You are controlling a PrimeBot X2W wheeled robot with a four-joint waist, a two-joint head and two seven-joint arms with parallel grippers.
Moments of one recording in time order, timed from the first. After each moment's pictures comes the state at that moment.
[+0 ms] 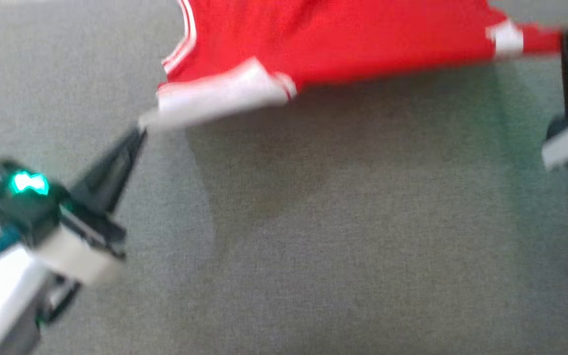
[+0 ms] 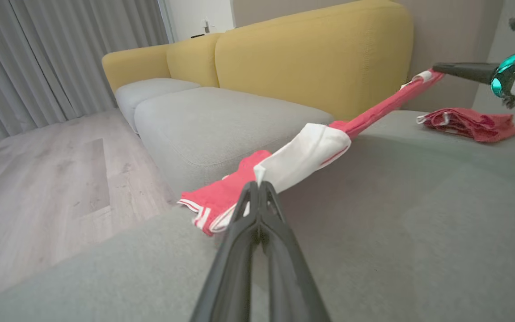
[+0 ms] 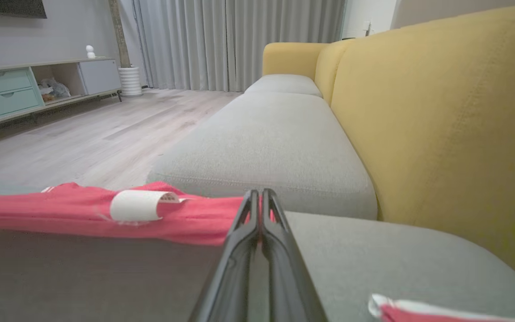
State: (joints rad) left arm -0.53 0.76 -0.76 0.04 -0.63 -0.04 -0.26; right arm -0.65 -0.50 0.32 0.57 0.49 0.12 -0.26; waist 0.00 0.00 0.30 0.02
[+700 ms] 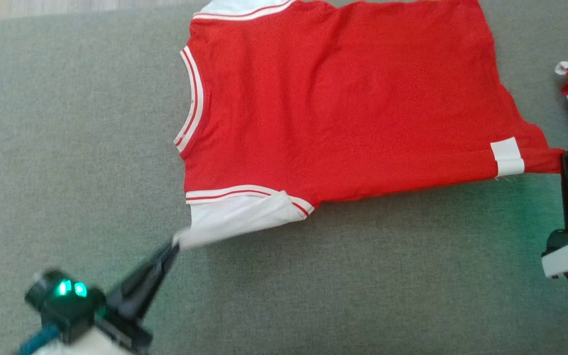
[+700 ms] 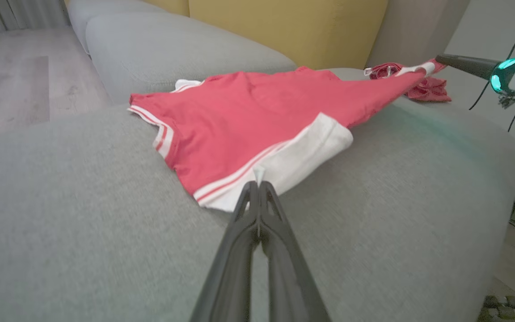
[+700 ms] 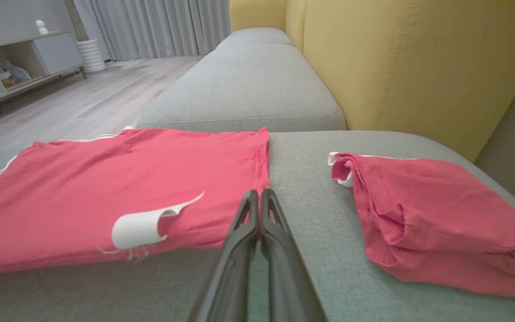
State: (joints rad) left arm -0.11 0.71 -0.70 -0.05 -0.57 -0.06 -0.26; right arm -0.08 -0.37 -0.01 0.16 0.39 0.12 -0.12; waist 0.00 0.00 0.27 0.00
